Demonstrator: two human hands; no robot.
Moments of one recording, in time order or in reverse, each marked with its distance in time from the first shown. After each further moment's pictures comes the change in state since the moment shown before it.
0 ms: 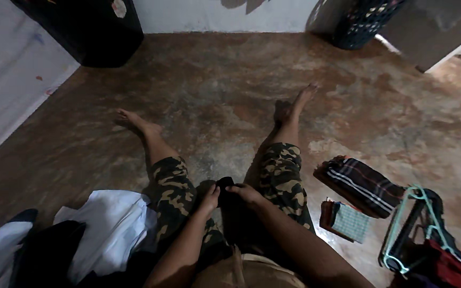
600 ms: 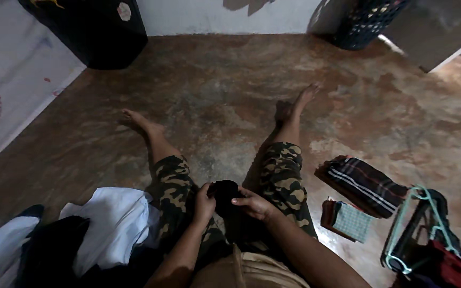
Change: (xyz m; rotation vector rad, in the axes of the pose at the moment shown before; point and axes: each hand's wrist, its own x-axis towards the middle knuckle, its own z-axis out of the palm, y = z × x) left_hand -0.046 0.016 -0.006 0.257 0.293 0.437; right_hand -0.051 0.009 -0.005 0.208 -0.486 -0.284
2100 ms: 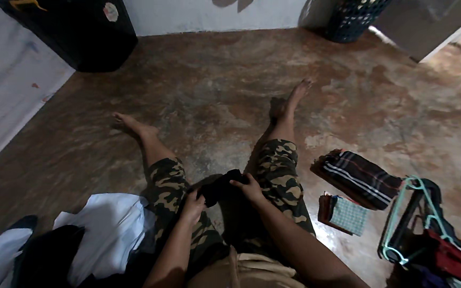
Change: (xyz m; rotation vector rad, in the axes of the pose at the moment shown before) left_hand 0.007 -0.014 -0.016 -0.344 -0.130 -0.281; right_hand 0.036 0.006 -0.032 -0.461 0.773 0.041
